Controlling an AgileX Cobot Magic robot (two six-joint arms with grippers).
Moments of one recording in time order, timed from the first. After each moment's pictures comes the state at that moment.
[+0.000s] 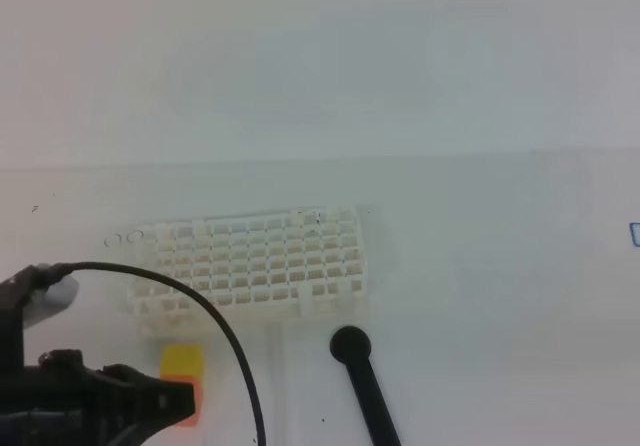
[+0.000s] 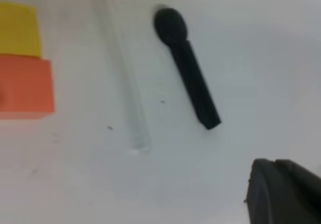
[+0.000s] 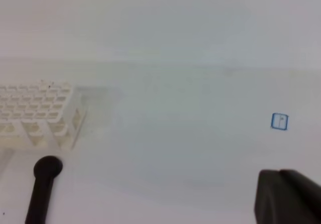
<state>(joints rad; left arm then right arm) -0.19 0.89 -0.50 -0.87 0.74 0.46 0.03 0.26 -0.54 0.25 0.70 -0.18</state>
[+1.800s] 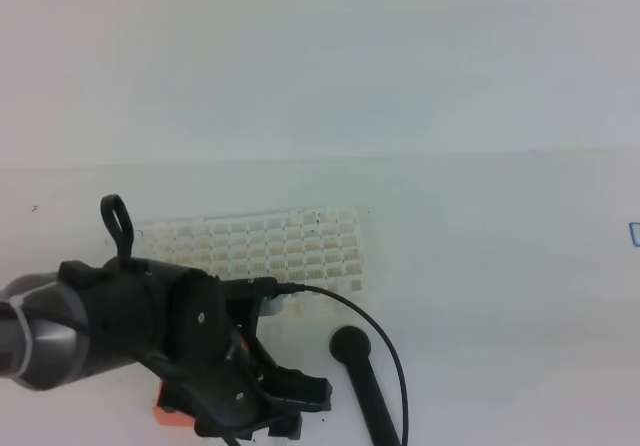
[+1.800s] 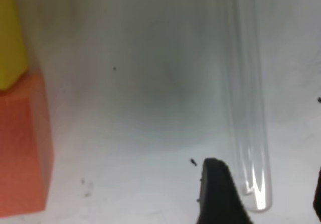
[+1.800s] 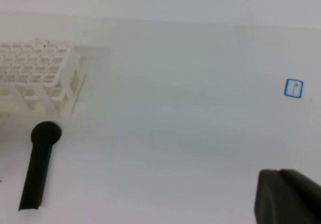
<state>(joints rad) -0.66 1.66 -0.86 -0.18 0.56 -0.27 0.03 0.41 -0.54 0.29 0.70 -0.25</state>
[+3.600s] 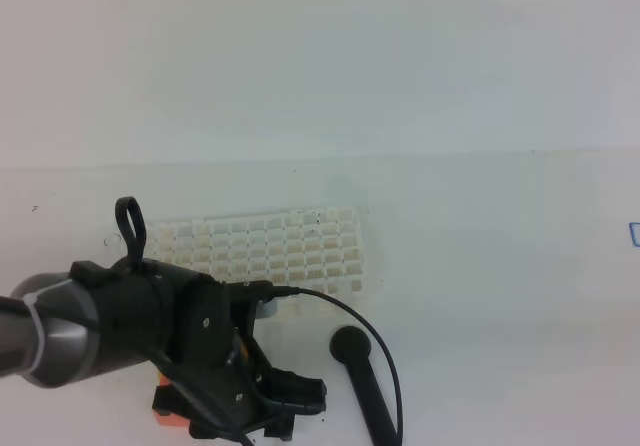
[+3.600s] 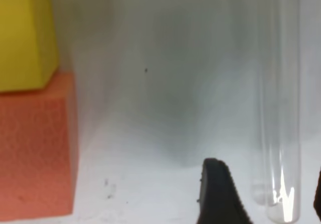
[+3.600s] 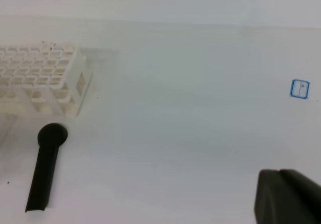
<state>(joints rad) -0.66 1.70 -0.88 -0.09 0.56 -0.37 0.03 0.41 -0.54 0.30 0.70 -0.25</state>
